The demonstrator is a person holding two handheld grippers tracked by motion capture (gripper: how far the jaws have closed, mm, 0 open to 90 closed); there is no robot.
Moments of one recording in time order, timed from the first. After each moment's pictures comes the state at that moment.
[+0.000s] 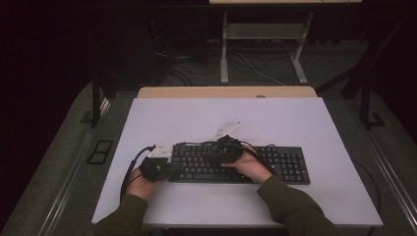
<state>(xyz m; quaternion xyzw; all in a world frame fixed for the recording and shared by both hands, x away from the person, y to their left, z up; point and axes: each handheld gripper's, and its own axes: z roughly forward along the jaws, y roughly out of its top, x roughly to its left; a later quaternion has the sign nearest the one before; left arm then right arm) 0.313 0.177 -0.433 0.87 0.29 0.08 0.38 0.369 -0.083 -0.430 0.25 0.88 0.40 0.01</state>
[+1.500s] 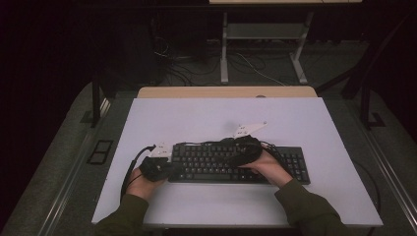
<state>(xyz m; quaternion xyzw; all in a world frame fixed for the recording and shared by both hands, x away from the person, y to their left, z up) 0.314 0.177 -0.431 0.87 0.30 0.09 0.38 0.354 -0.136 -0.410 0.26 0.84 0.47 0.04</state>
